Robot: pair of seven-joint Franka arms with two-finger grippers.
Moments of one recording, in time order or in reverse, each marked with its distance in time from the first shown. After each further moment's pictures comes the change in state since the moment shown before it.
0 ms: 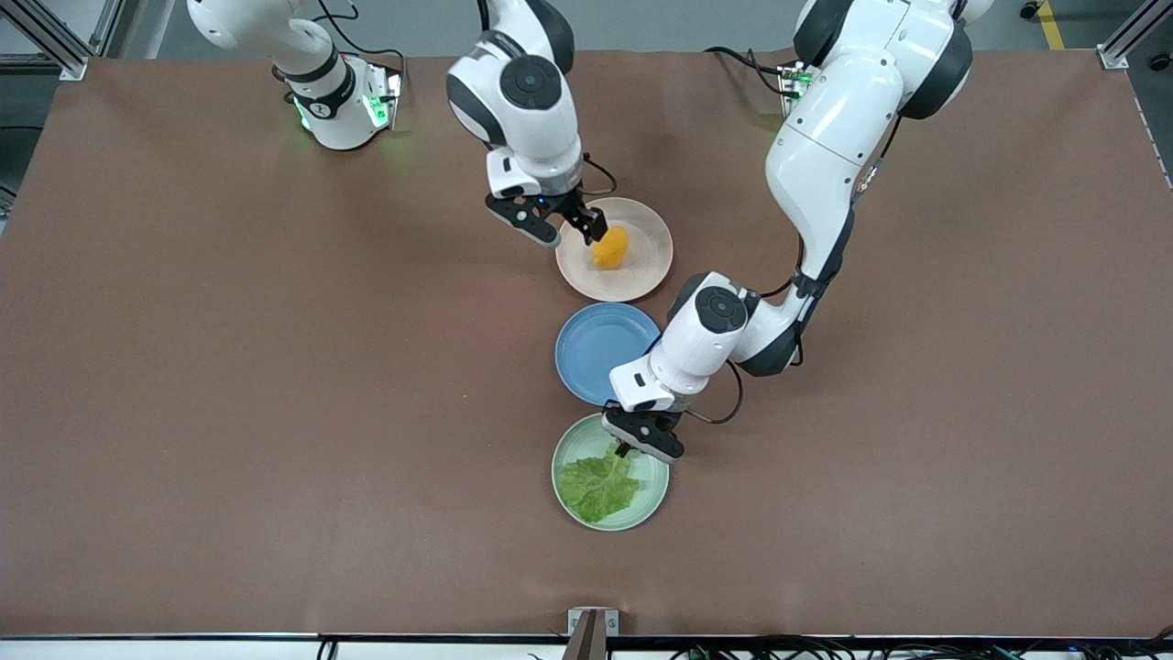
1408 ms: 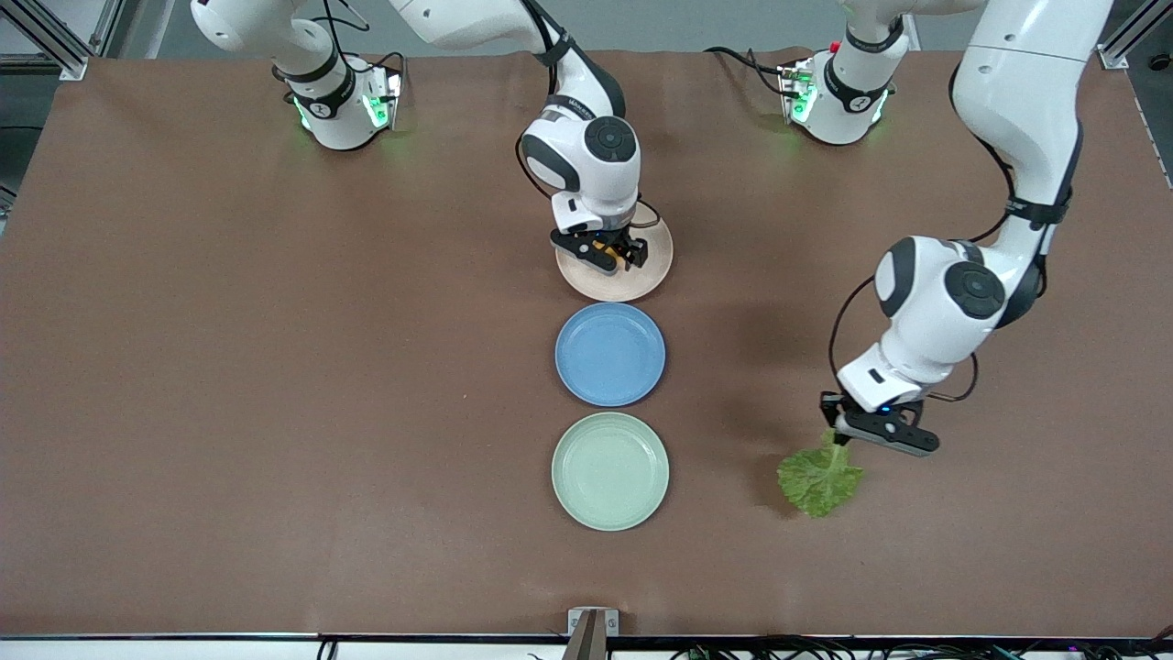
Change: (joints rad) left arm 0.466 -0.454 0.011 -0.541 0.001 -0.120 0.294; right arm 0.107 0.305 -0.006 0.174 -0.049 0.114 0.049
